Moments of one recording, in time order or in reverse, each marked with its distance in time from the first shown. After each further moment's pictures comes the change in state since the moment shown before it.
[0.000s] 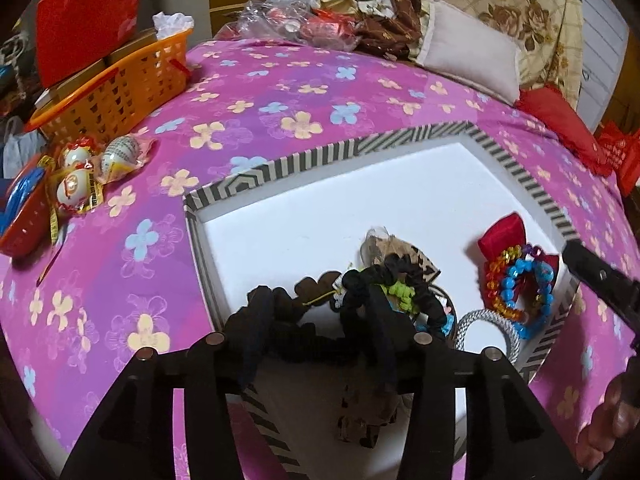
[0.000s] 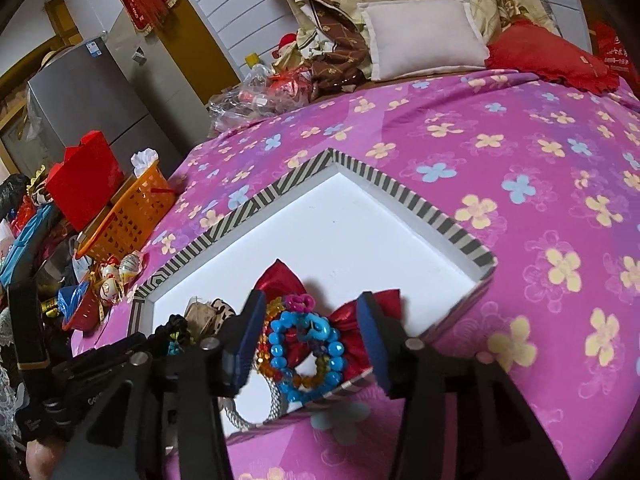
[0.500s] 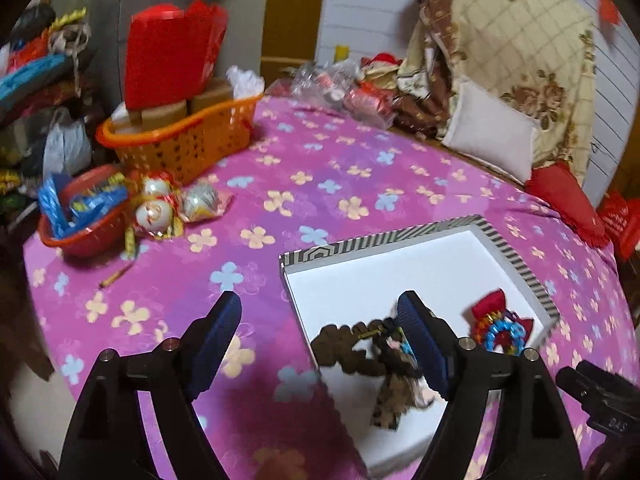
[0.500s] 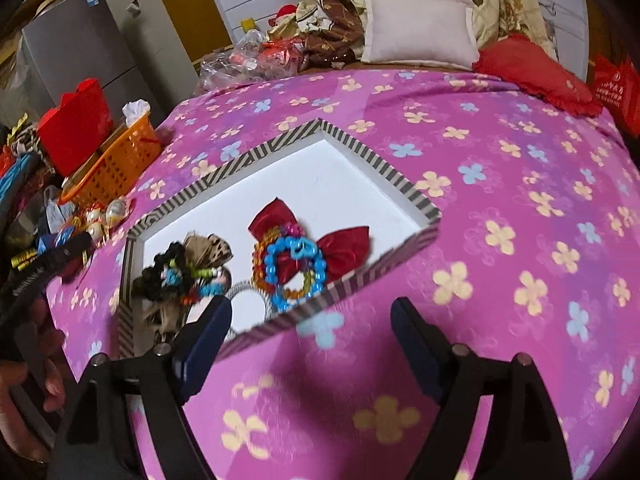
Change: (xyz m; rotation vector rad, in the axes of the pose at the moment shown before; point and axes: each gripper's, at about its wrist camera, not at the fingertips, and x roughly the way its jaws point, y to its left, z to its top) left arm -0.092 0.042 -0.003 -0.109 -0.229 0.044; right arm -0.058 0.028 -0.023 -0.112 0.132 -0.152
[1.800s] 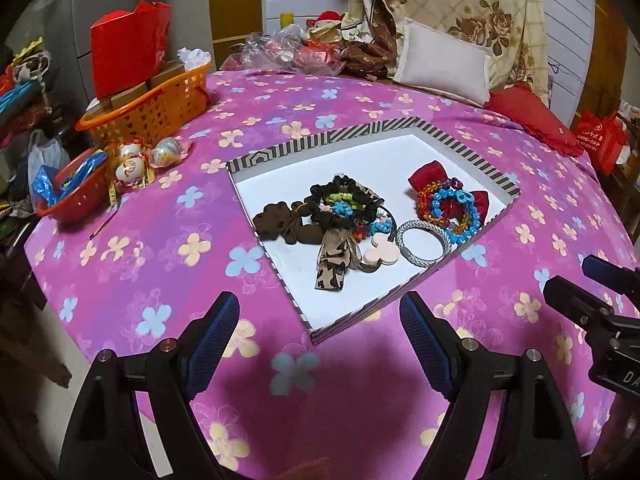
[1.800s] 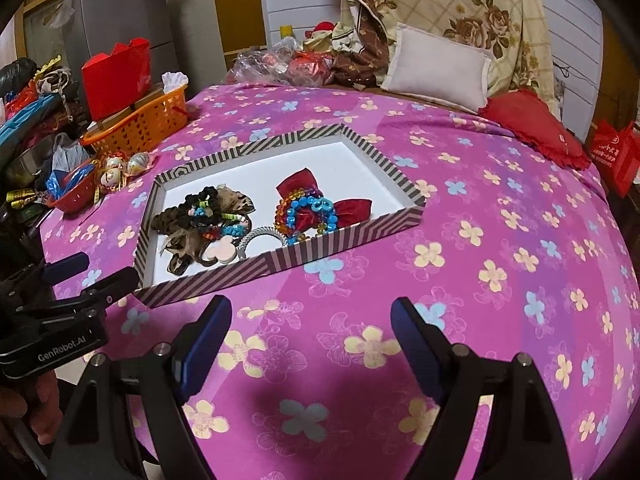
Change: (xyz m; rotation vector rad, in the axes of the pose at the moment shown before) left arm -0.033 -0.051 -0.085 0.168 0.134 -0.037; right arm -0.054 0.029 -0.056 -0.191 -0.063 -0.065
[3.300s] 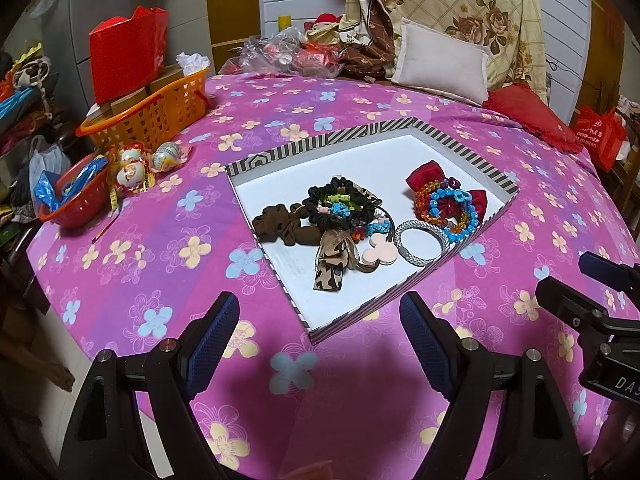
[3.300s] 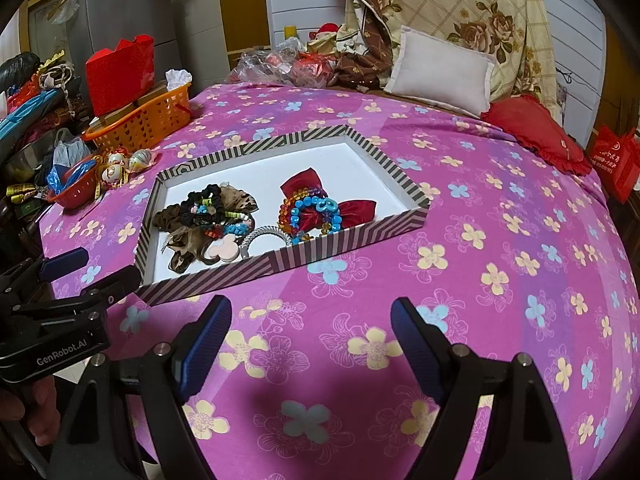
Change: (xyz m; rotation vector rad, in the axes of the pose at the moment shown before) left arm -0.001 -0.001 0.000 0.007 -0.004 0.005; right arm 0.002 0.003 -0.002 -0.016 -0.006 -0.005
